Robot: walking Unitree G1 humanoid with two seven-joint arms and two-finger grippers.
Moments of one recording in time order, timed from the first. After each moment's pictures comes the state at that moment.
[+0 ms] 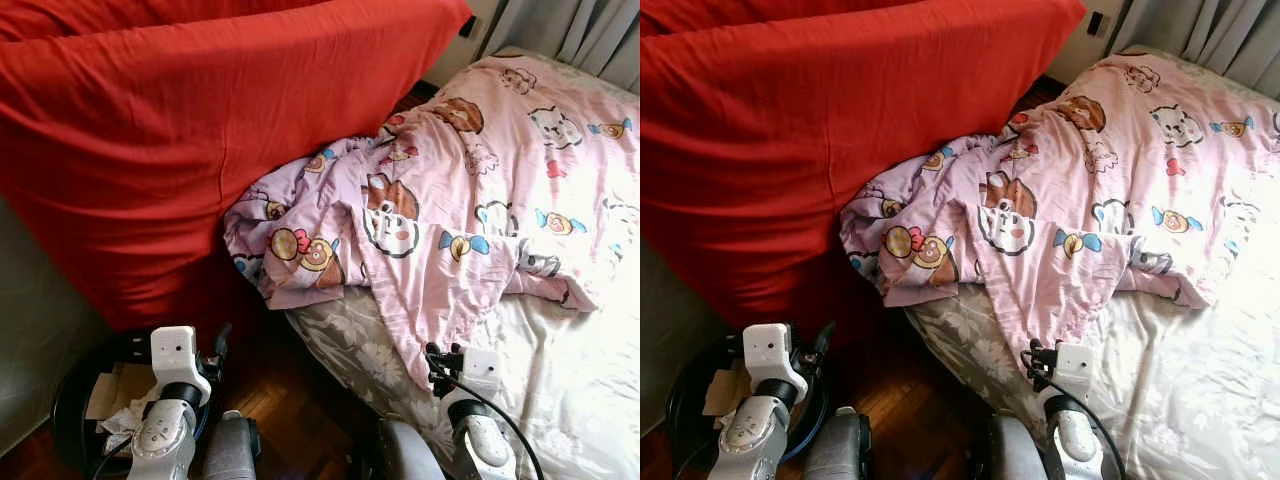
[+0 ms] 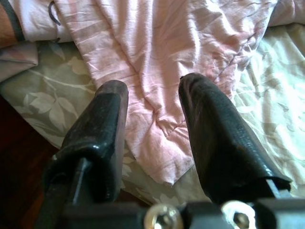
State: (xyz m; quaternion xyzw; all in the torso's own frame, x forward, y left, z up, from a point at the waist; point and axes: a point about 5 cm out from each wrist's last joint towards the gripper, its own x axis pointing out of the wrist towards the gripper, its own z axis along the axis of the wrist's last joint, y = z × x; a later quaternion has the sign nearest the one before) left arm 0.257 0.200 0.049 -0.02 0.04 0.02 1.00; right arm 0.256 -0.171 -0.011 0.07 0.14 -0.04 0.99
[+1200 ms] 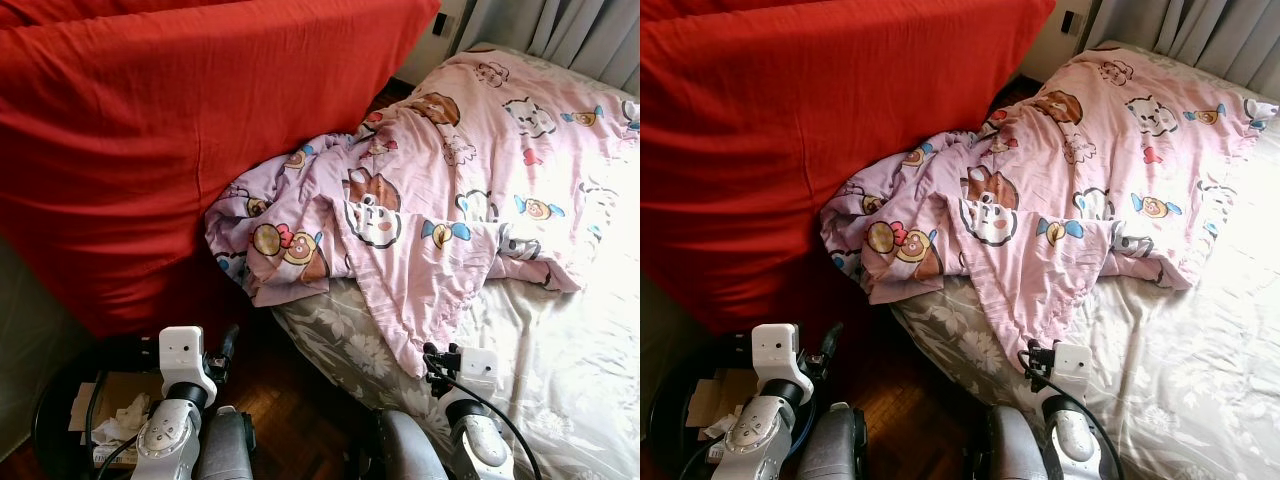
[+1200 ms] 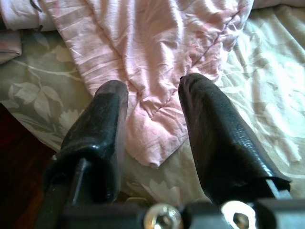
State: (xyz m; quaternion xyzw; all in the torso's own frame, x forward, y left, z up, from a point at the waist) left arm 0.257 0.195 0.048 -0.01 0.05 0.00 1.00; right arm 0.255 -0.165 -0.012 0.08 0.14 -0.03 0.99
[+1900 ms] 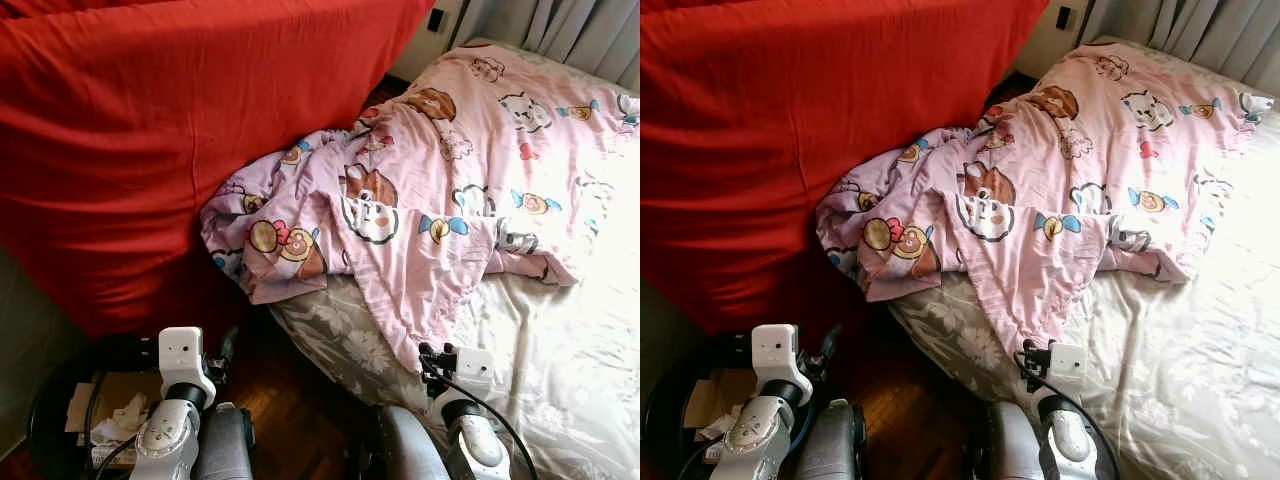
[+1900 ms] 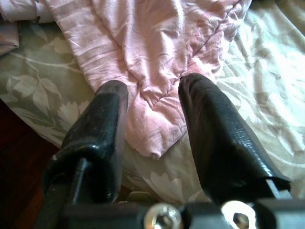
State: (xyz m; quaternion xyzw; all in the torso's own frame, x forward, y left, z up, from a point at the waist) left arm 0.257 0.196 0.047 -0.01 0.06 0.01 1.00; right arm 0.256 -0.162 -0.012 0.08 0.14 -0.03 0.99
